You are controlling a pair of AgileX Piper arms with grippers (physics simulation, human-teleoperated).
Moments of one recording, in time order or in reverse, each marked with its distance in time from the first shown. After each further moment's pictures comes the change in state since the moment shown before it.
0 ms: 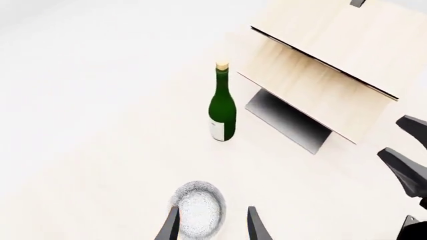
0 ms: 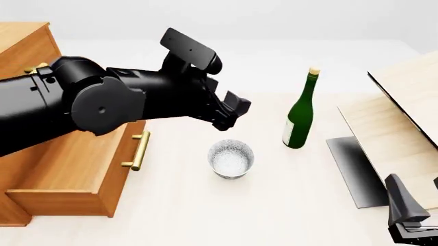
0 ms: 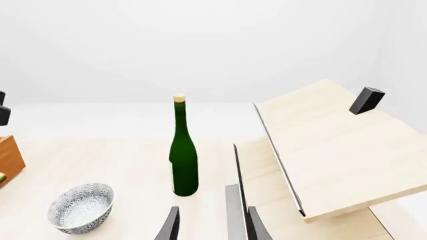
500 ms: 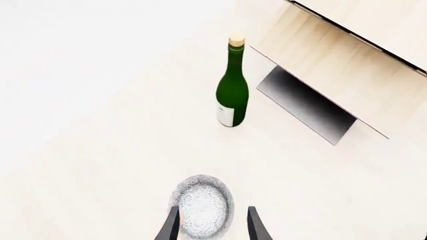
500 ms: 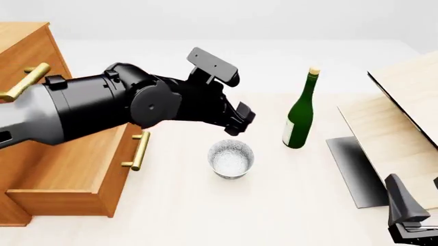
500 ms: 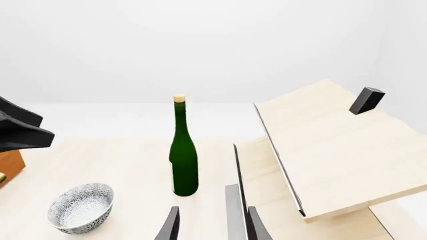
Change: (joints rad) left arm 0.028 0.179 -0.079 0.028 -0.003; right arm 0.000 0.000 0.000 0.000 0.000
